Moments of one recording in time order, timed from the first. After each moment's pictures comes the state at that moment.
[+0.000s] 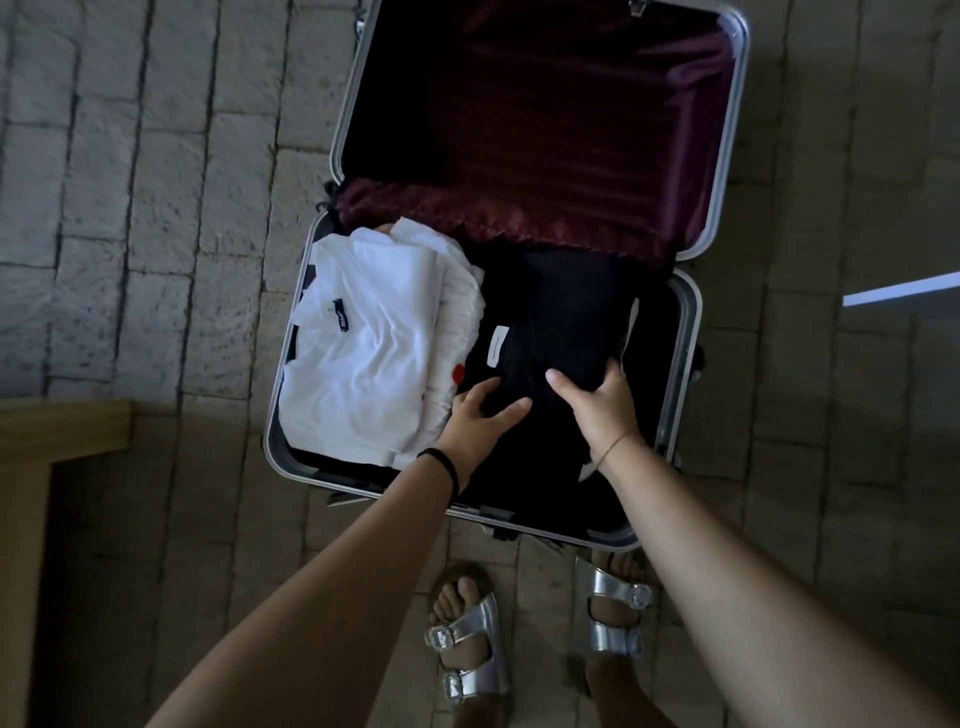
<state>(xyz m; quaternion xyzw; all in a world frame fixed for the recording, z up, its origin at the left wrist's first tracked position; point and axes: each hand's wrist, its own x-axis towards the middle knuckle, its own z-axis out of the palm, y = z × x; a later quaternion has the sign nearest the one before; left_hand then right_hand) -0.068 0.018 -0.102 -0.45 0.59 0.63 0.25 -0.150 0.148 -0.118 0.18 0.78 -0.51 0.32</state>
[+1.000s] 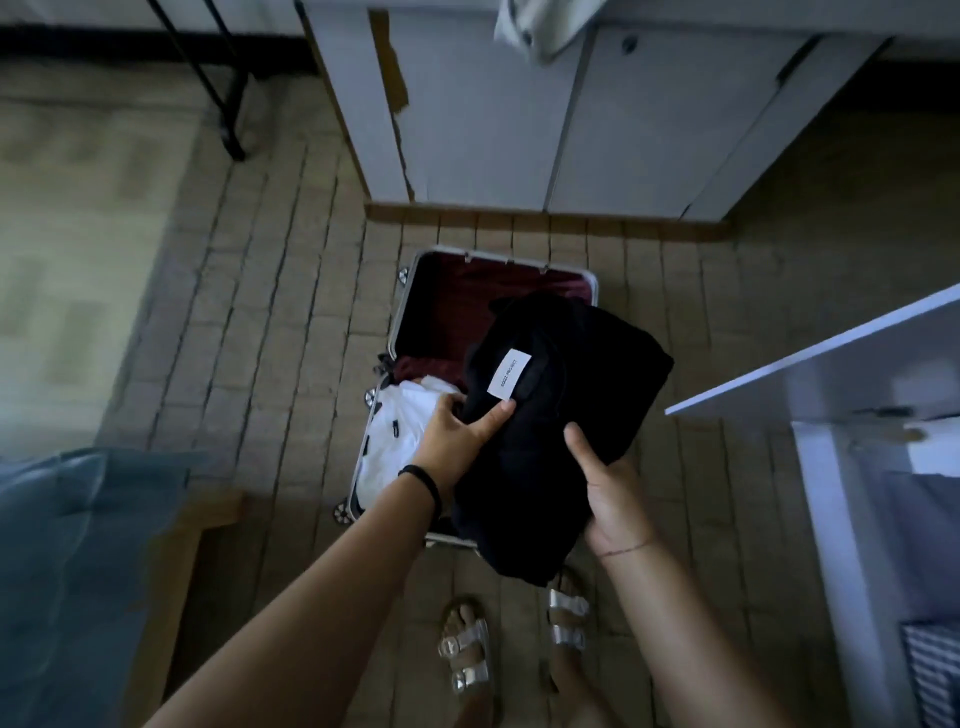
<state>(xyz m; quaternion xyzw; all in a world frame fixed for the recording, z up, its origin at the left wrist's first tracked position) -0.090 0.003 0.325 -0.40 0.60 0.68 0.11 -0.111 0.163 0.335 0.19 0.58 -0.75 0.25</state>
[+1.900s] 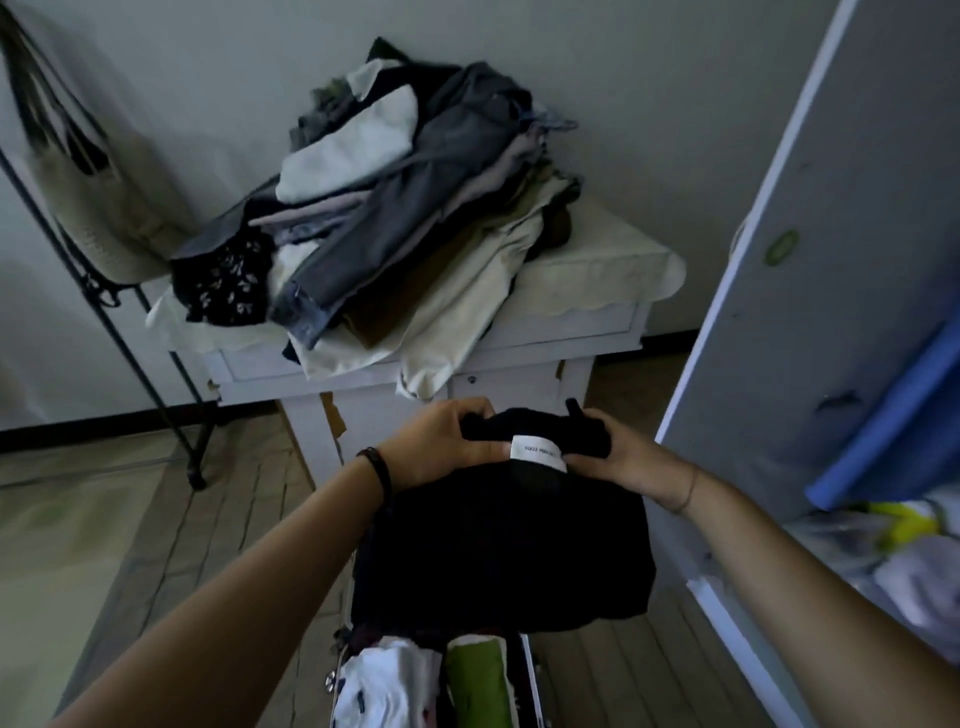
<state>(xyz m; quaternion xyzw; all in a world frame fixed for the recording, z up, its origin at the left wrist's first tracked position) -0.133 0.028 0.746 0.17 0.88 0.44 0.06 -0.160 0.277 0.719 -0.15 0.82 -0.52 0.19</state>
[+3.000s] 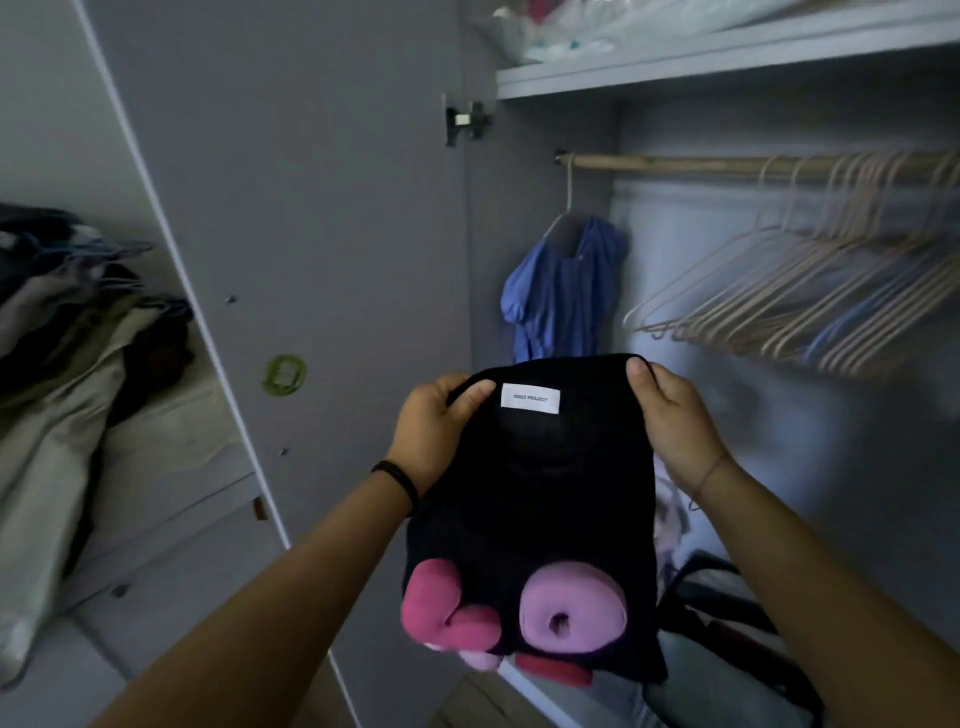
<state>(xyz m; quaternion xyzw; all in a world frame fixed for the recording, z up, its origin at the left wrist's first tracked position) -0.261 0.520 0.812 0.34 0.75 0.57 -0.01 -0.148 0.730 0.806 0.14 0.79 -0.49 -0.35</state>
